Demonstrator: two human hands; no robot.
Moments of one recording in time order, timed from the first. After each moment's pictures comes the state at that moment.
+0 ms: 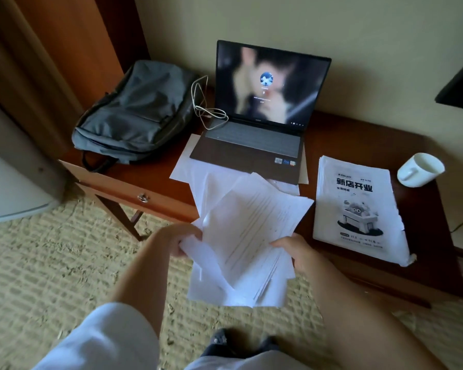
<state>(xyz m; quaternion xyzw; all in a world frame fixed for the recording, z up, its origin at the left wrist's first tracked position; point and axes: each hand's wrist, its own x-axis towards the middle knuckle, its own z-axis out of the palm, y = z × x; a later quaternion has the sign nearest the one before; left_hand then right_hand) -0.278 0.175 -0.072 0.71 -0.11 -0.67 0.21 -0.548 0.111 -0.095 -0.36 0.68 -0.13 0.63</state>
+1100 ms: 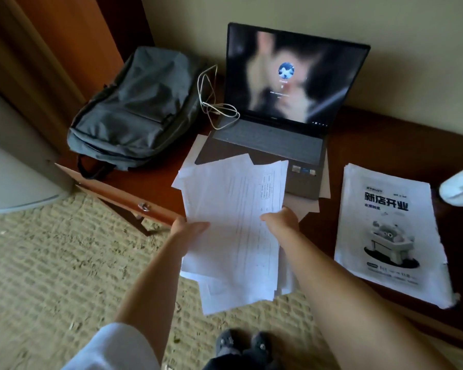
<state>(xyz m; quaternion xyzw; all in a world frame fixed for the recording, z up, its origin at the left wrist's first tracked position) -0.266 0.112 -0.108 0.80 -0.10 -0.46 0.37 -0.460 0.018 -0.095 -0.50 0.73 -0.11 0.45</state>
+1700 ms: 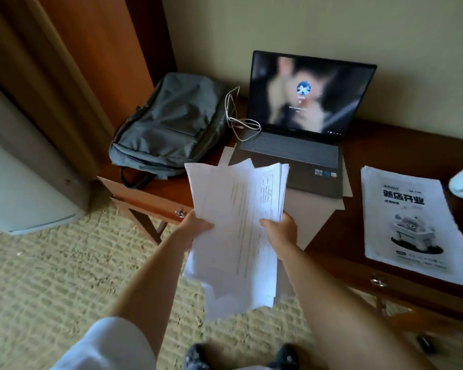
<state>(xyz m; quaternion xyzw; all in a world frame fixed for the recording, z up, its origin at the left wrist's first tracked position) -0.188 0.164 -0.051 0.69 -0.22 -0.56 0.40 -0.383 0.109 -0.068 -0.45 0.68 -0.29 0.51</state>
